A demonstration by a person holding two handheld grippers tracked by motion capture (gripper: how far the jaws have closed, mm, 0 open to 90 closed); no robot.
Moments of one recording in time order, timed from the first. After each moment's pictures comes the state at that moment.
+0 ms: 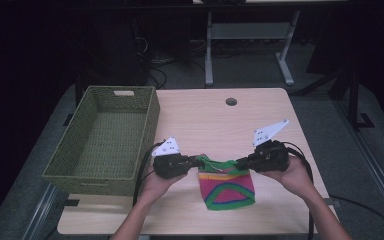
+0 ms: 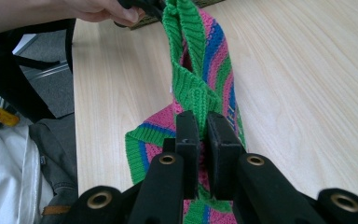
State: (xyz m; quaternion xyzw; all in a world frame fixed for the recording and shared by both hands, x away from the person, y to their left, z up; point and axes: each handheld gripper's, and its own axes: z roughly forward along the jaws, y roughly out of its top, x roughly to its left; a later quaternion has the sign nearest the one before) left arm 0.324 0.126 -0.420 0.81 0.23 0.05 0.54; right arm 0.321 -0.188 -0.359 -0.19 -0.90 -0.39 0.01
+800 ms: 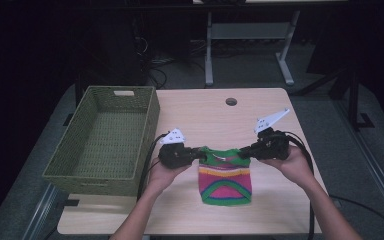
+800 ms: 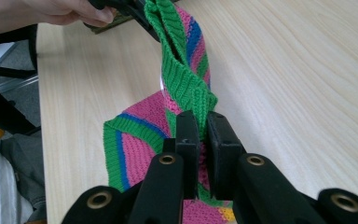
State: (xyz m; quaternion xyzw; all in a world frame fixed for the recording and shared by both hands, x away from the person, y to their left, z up) left arm 0.350 0.112 -0.417 0.81 0.27 0.04 0.52; right arm 0.353 -0.198 -0.360 -0.23 -0.89 -0.38 0.01
